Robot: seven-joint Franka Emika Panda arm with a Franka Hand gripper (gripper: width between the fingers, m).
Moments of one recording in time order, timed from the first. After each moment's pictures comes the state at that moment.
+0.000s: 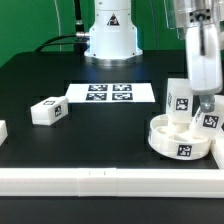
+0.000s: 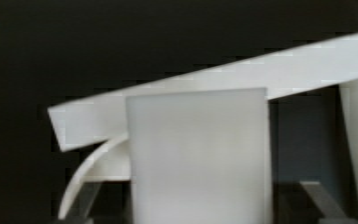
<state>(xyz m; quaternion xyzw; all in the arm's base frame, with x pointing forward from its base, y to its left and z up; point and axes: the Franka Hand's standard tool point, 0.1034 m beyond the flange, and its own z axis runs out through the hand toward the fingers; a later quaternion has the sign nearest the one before) 0.596 0.114 0.081 -0.56 0.82 0.03 0.10</state>
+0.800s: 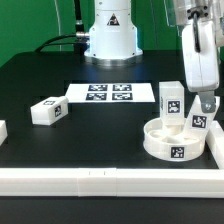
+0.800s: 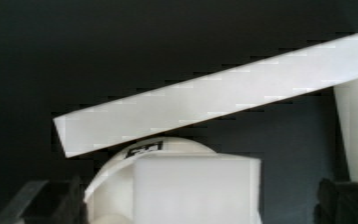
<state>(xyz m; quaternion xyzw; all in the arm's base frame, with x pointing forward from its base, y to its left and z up) 0.598 0.115 0.090 -0.59 0.80 0.03 0.11</state>
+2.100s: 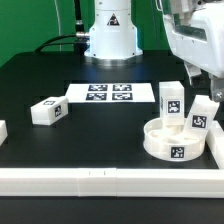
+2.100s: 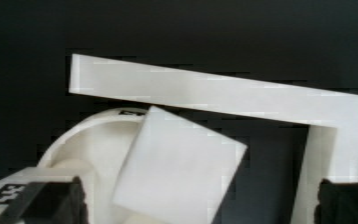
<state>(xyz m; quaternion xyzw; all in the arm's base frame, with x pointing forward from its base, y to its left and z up) 0.599 0.108 0.102 -0.74 0.67 0.03 0.11</state>
